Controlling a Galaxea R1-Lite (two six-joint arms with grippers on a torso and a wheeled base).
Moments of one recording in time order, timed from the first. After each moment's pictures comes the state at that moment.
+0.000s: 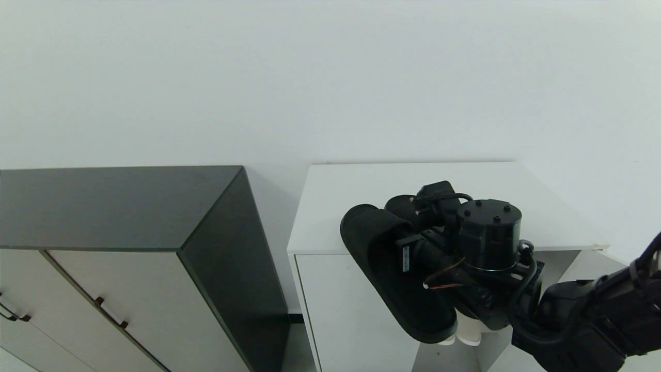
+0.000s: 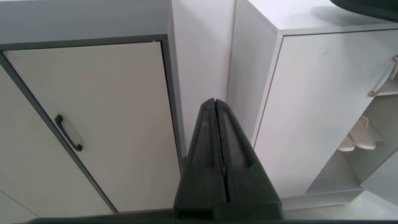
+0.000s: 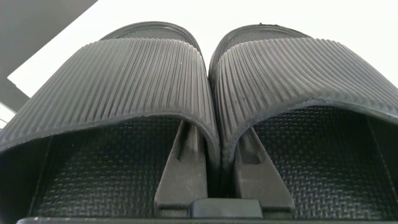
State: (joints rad) left arm 0.00 0.00 0.00 0.00 -0.05 0.03; right arm 0.79 1.88 -0.81 -0.94 -0.40 0.06
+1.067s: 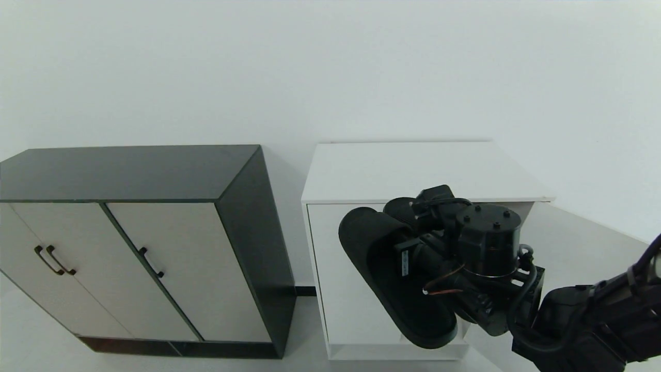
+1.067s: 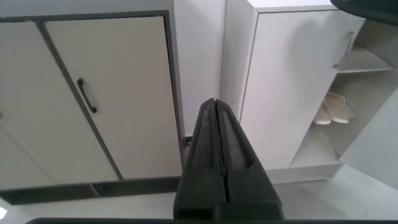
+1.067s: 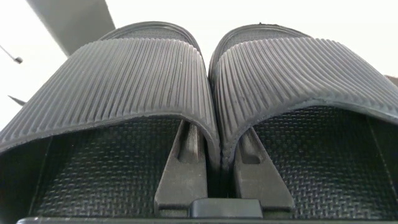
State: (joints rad) left arm 0.00 0.00 0.00 0.00 -0.04 0.02; right arm 0.80 1.89 -0.79 -0.96 -0.40 0.06
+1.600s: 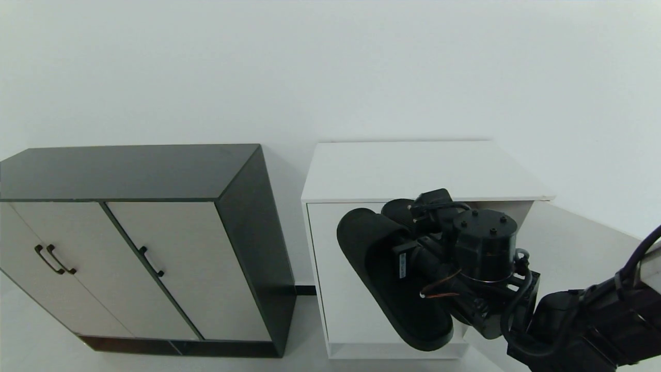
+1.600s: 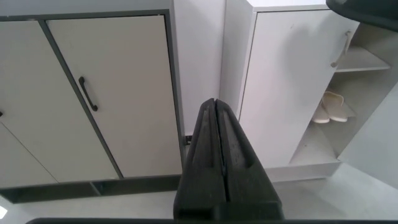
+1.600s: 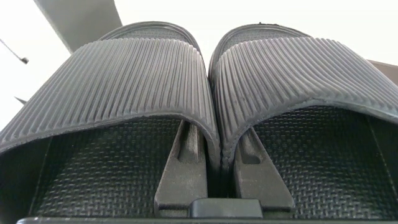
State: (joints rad) left arm 0.00 0.00 0.00 0.00 -0.04 0.02; right arm 0.80 1.91 -0.77 -1.01 -0.40 0.07
